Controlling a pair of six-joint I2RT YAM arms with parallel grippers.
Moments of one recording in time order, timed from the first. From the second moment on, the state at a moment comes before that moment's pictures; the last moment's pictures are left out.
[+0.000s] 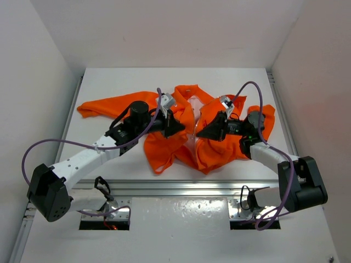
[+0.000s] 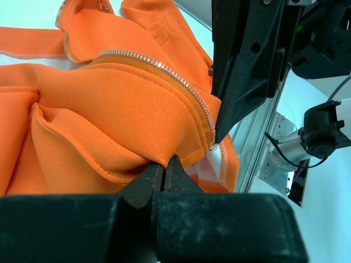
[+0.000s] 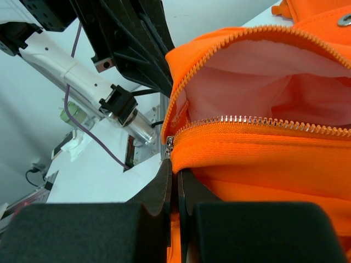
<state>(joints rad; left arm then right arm) -0.66 1.23 0.94 0.08 0.46 -0.23 0.21 1.34 0.50 1.00 -1.22 0.72</state>
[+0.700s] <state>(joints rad) -0.62 1.25 0.96 0.08 0.45 -0.23 0.21 1.34 0.50 1.00 -1.22 0.72</state>
